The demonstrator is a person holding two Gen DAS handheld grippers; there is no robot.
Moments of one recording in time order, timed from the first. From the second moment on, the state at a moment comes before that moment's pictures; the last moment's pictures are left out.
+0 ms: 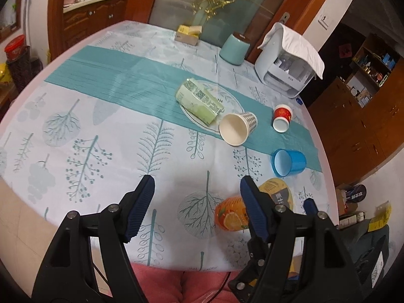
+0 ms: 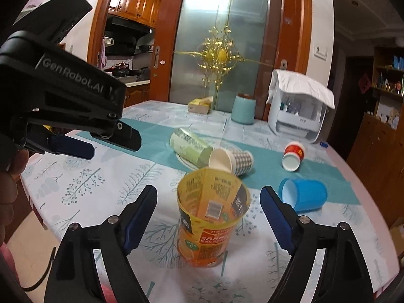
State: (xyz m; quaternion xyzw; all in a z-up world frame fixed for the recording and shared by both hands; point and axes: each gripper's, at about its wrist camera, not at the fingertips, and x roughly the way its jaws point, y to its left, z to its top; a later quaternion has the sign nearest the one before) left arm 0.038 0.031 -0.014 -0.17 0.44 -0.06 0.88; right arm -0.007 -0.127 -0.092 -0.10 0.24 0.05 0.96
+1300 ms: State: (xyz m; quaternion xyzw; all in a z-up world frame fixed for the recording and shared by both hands) left arm -0.028 -0.004 0.036 -0.06 0.41 -0.02 0.91; right arm -0.068 -0.268 0.056 0.14 0.45 -0.03 0.88
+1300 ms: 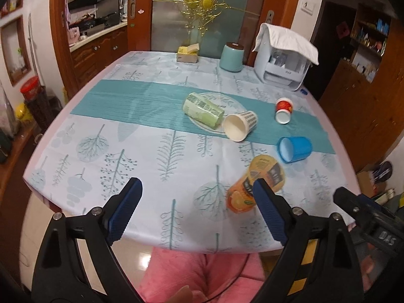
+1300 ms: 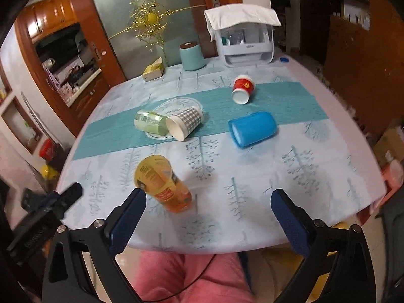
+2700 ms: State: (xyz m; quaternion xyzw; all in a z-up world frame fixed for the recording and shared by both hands) left arm -0.025 -0.018 0.030 -0.02 0.39 -0.02 0.92; right arm -0.031 -0.237 0.009 0.10 0.45 0.00 0.89
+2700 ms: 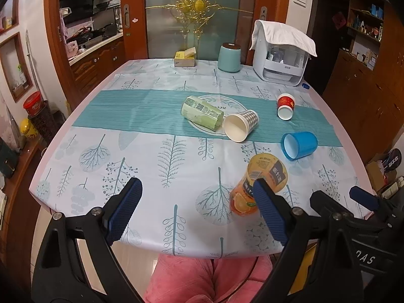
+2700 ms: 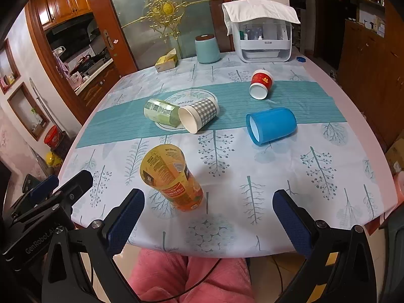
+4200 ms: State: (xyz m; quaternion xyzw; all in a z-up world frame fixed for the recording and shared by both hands) left arm -0.022 -0.008 0.031 -0.05 0.39 -0.03 0.92; right arm -0.034 -0.234 0.017 0.09 0.44 0.00 0.89
